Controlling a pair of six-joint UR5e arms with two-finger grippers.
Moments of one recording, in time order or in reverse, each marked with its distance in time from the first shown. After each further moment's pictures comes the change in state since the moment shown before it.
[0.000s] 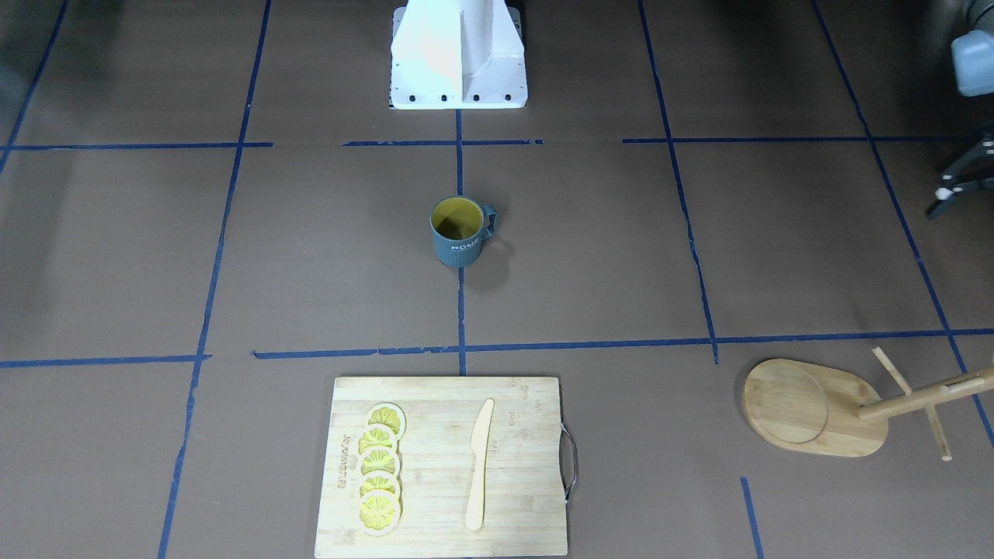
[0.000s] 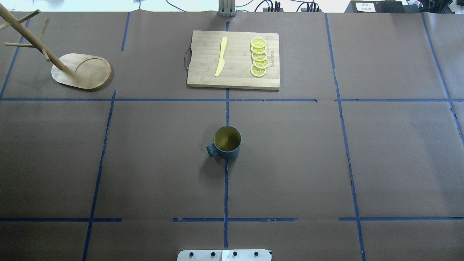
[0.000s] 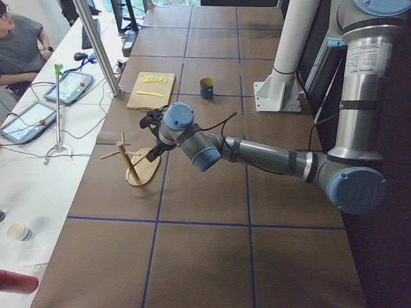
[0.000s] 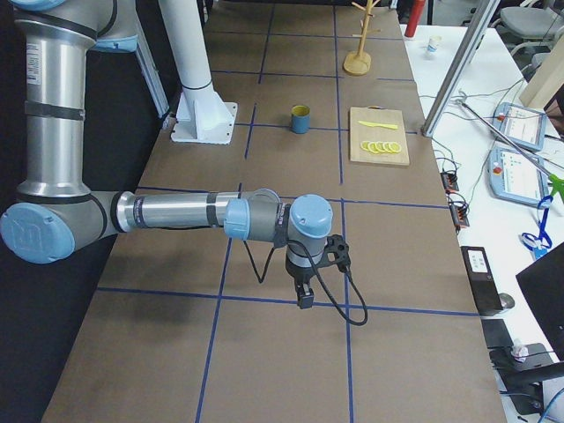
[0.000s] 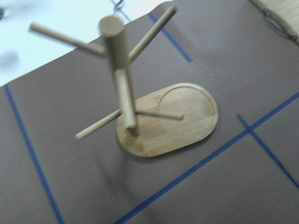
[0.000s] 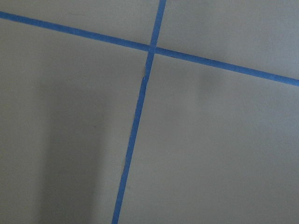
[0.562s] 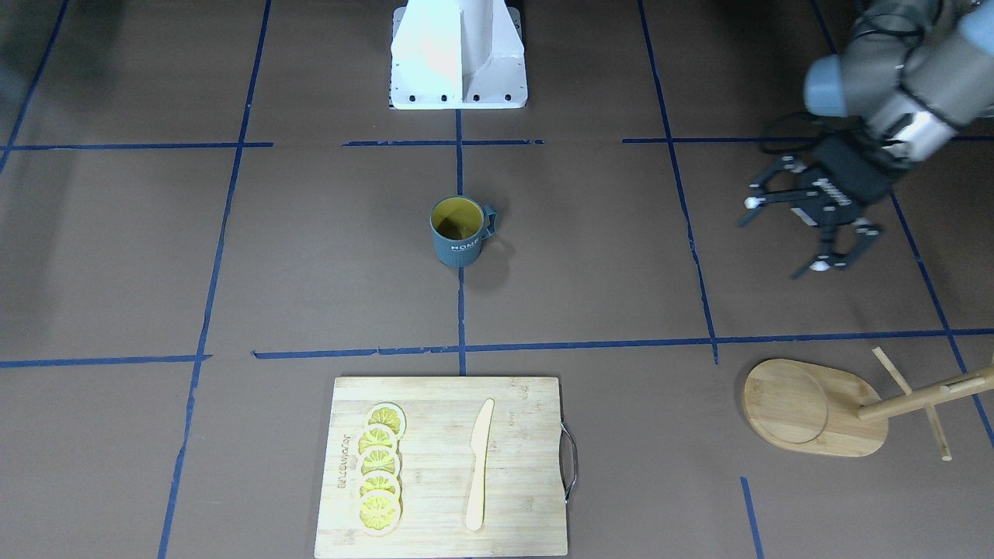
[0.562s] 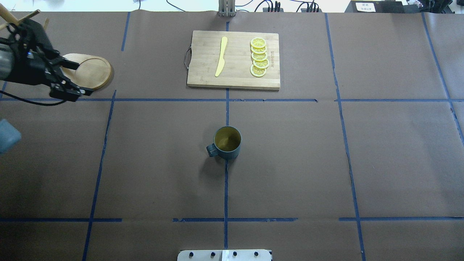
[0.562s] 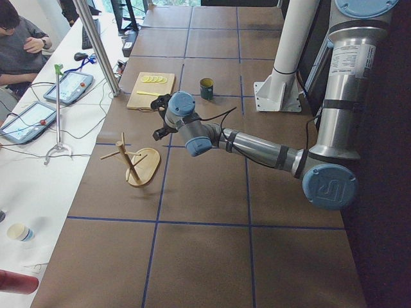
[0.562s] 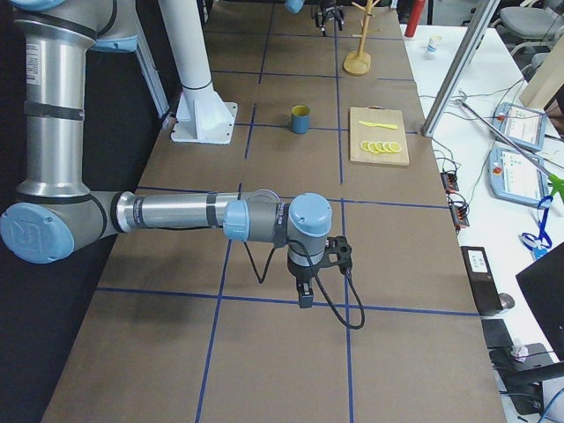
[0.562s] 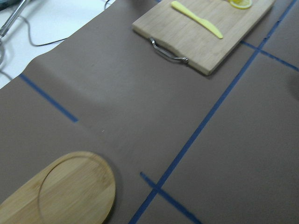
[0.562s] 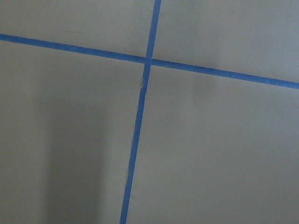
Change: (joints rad) left arm 0.386 -0.175 -0.009 -0.151 0.229 -0.072; right arm -0.003 0.012 -0.002 0.011 0.004 0.056
